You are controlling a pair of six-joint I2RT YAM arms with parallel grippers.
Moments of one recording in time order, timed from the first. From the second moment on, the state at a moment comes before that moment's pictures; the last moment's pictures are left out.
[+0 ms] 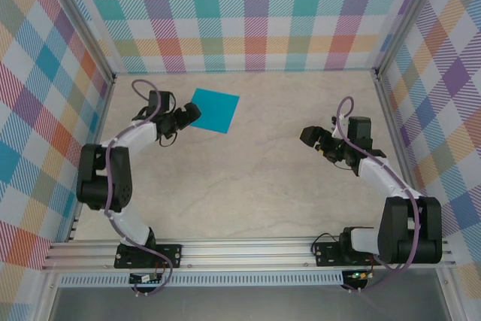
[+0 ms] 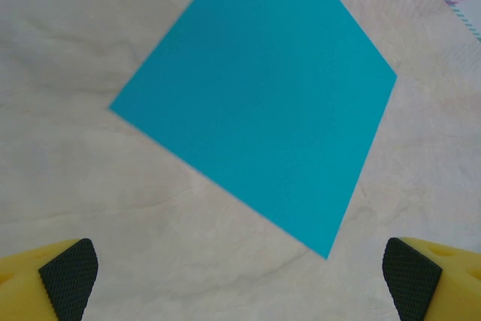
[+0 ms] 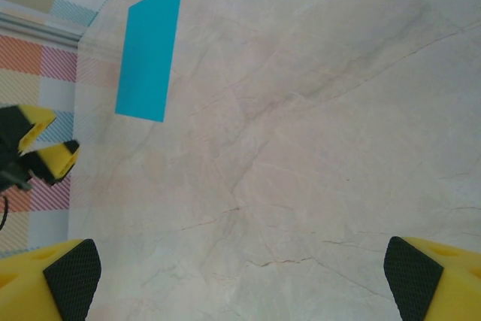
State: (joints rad) left arm -0.12 1.76 1.15 -0.23 0.22 -0.65; right arm 0.01 1.28 0.67 -0.16 -0.68 0.56
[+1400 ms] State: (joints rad) left arm -0.47 1.88 1.08 -0.03 0.17 -1.01; right arm 0.25 1.36 0.71 -0.25 -0.62 0.63
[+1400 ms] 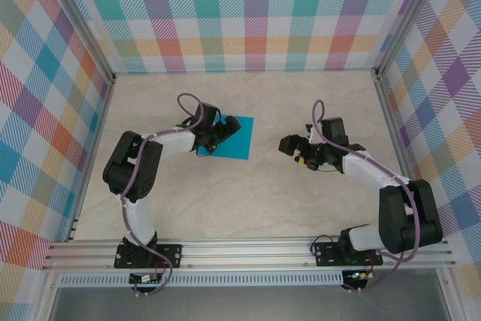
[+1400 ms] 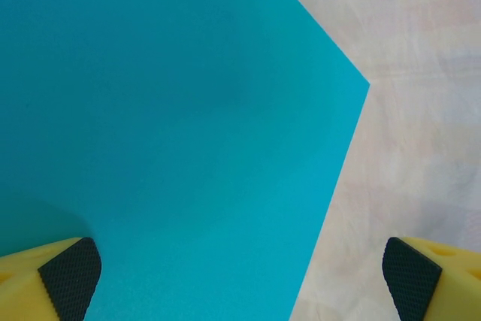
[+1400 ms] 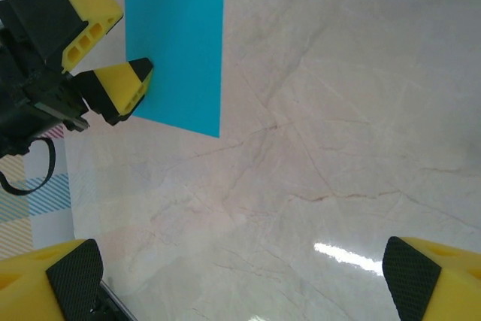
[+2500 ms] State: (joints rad) left arm -0.44 1.23 0.70 -0.30 -0.07 -0.99; right arm 0.70 1.87 1.23 -0.40 -0.42 0.80
